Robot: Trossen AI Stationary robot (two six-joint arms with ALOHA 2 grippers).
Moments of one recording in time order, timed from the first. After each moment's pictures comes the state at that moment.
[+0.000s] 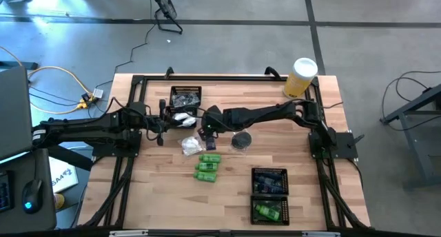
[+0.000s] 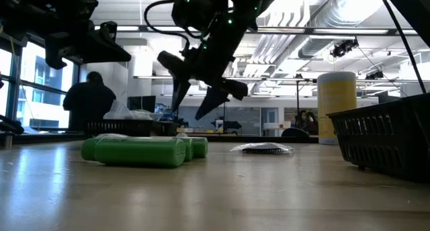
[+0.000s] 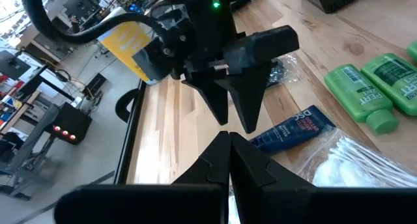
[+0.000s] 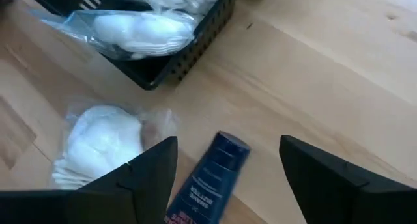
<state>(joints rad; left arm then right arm) 0.24 0.51 0.31 -0.06 0.09 0.68 -0.05 2.14 1.66 -0.52 0.25 0.86</state>
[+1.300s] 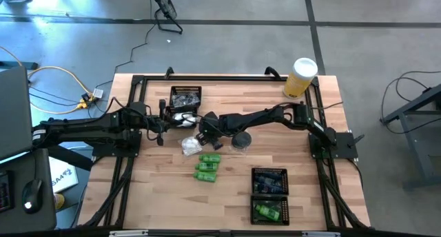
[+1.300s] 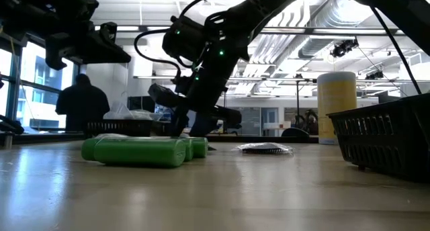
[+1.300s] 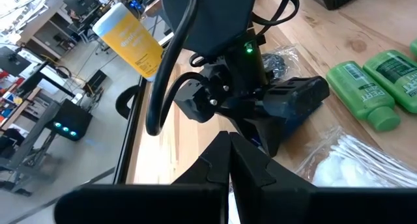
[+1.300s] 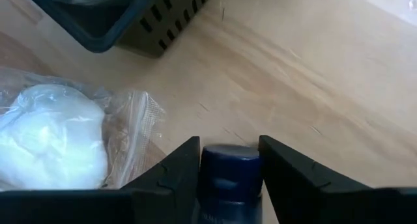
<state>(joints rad) 0.24 0.51 0.31 -0.06 0.08 0.68 -0.05 2.28 1.66 -0.40 0.21 0.84</state>
